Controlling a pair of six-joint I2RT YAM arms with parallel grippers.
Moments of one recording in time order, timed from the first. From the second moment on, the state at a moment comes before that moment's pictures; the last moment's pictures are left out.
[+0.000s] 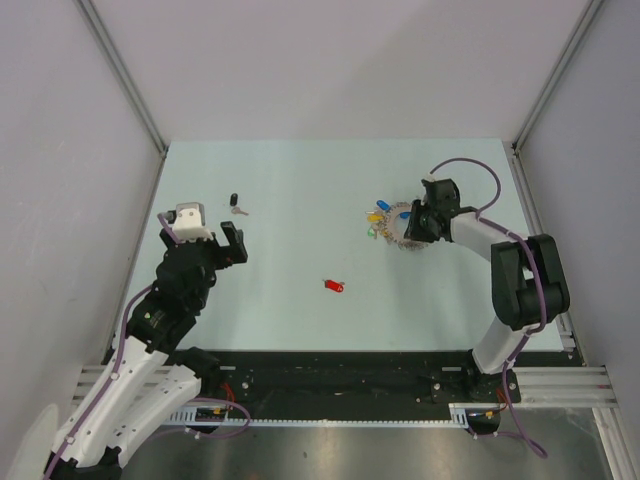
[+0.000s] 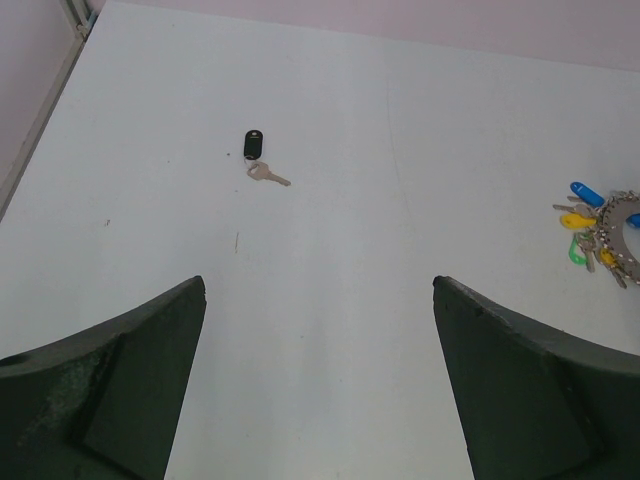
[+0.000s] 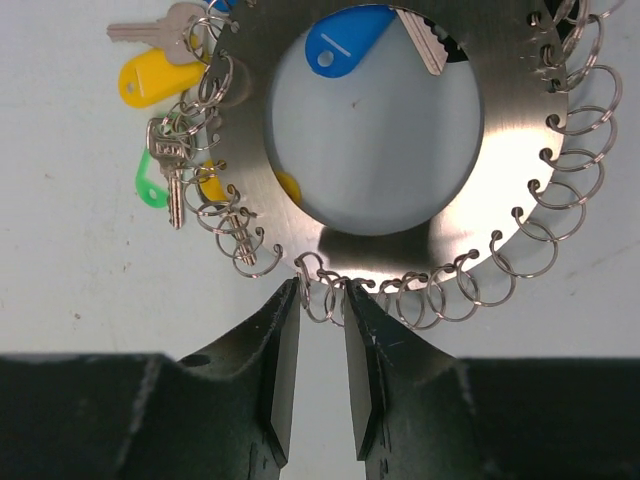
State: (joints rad) left arm -0.49 0.59 0.72 -0.36 -0.48 -0.24; right arm 0.21 1.72 1.04 -0.23 -0.10 0.36
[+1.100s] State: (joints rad) left arm -0.49 0.59 0.71 -0.36 -0.47 -0.23; right arm 0.23 1.80 1.06 -0.22 -0.18 0.36
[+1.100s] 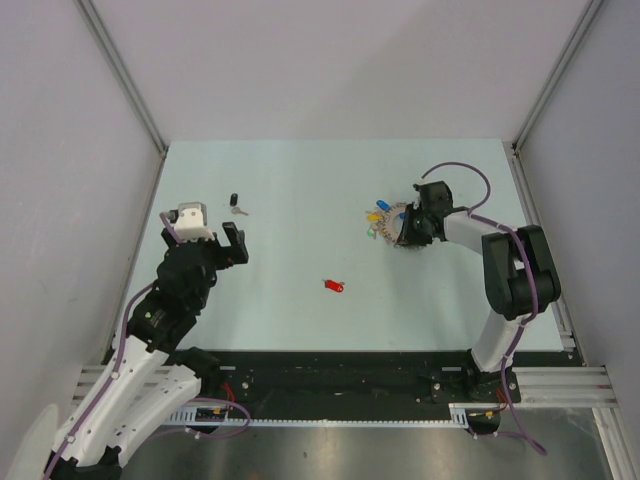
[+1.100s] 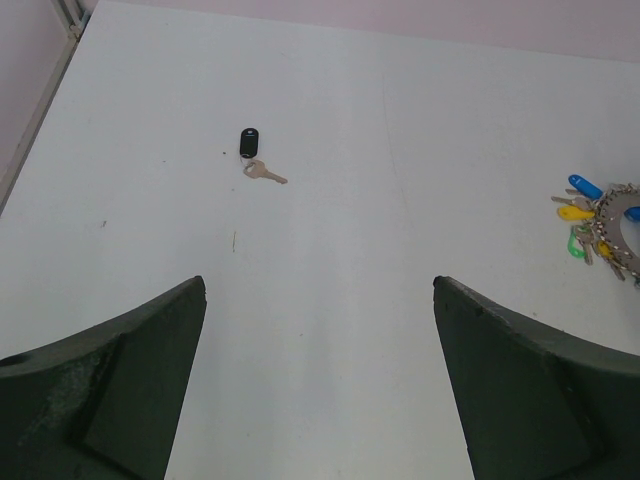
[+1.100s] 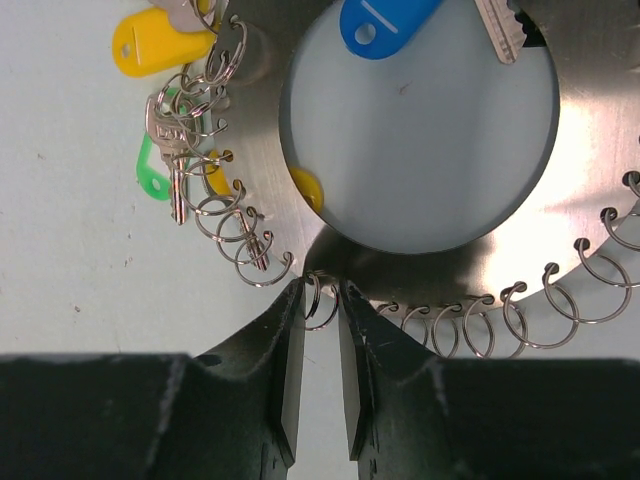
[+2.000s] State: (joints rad) left arm -0.49 0.59 0.71 -0.36 -0.47 -0.23; right arm 0.30 1.76 1.06 -0.22 -0.10 0.47
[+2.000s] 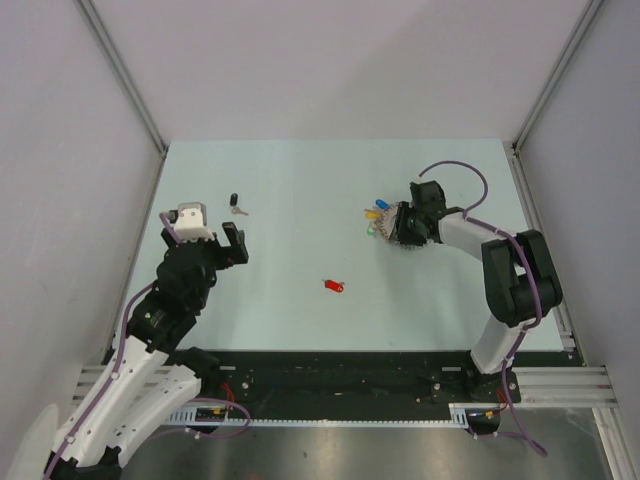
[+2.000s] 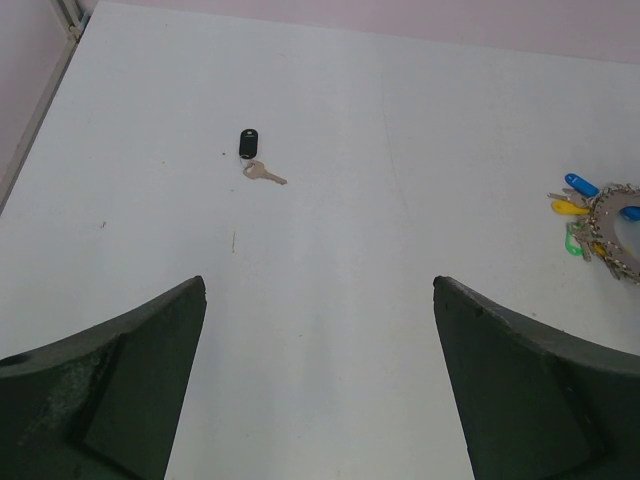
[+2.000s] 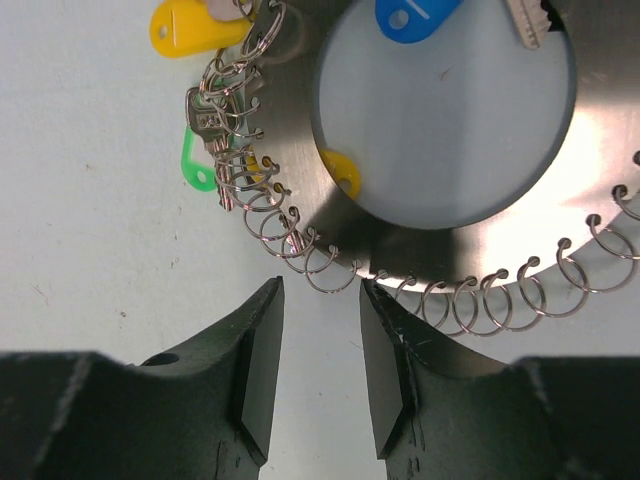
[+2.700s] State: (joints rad) left arm -0.49 0.57 0.71 -0.35 -0.47 -0.23; right arm 0.33 1.68 0.93 -0.12 0.02 0.71
